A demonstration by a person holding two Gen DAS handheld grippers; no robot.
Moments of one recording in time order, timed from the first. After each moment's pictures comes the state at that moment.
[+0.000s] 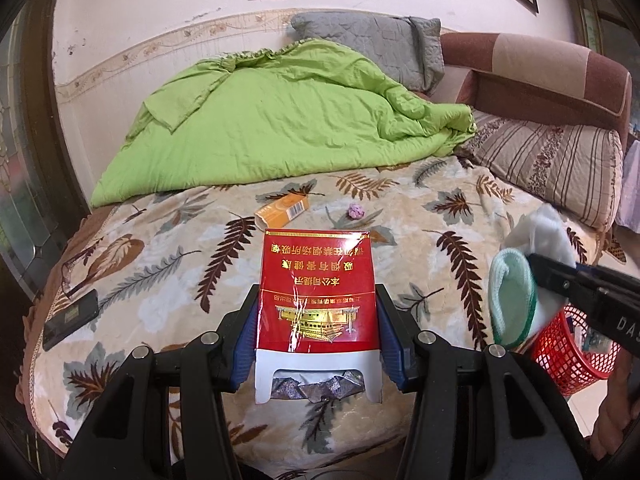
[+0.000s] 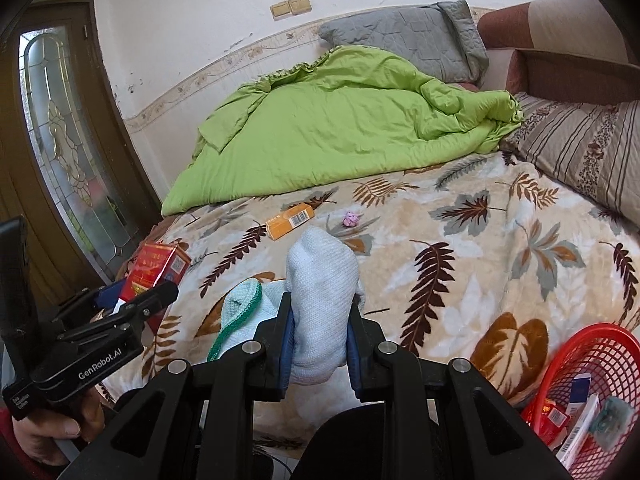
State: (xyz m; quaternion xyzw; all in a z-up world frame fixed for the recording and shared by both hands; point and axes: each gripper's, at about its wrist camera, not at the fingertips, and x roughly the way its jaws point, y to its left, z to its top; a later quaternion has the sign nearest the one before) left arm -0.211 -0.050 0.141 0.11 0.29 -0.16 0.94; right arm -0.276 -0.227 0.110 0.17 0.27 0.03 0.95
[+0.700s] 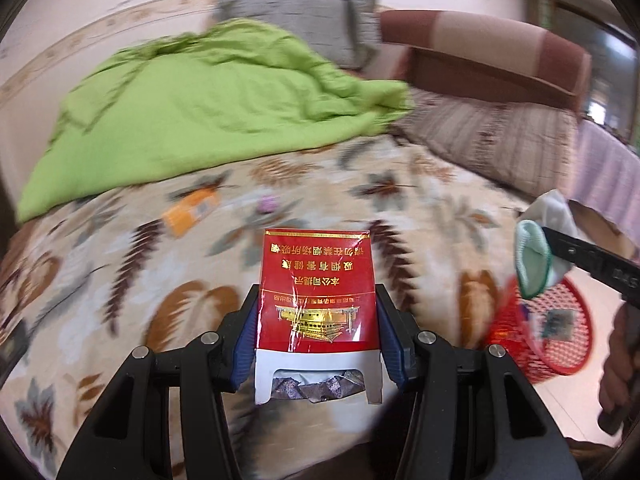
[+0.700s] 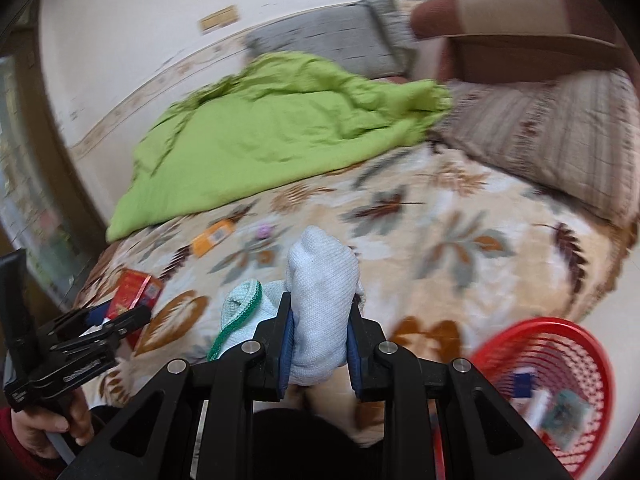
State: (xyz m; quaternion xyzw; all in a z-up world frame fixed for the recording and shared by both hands) left arm -0.188 -0.119 0.123 0.11 0.32 -0.30 0.89; right arm -0.299 -0.322 0.100 0.20 0.28 -0.08 0.94
